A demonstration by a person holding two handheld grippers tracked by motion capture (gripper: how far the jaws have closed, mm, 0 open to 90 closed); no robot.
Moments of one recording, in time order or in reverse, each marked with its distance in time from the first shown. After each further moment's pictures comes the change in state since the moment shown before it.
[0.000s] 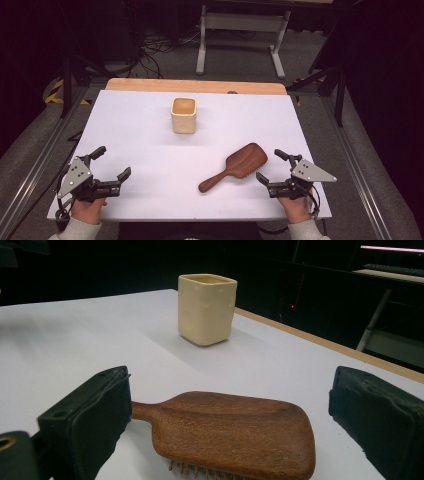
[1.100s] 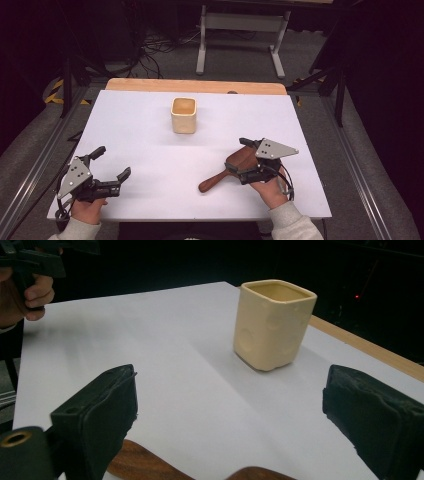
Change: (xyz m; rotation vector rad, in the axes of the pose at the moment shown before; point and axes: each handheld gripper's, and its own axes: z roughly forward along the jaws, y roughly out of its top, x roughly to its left) left arm 0.000 0.000 -0.001 0.002 0.004 0.005; right arm 0.024 0.050 0.079 0.089 0.207 -0.036
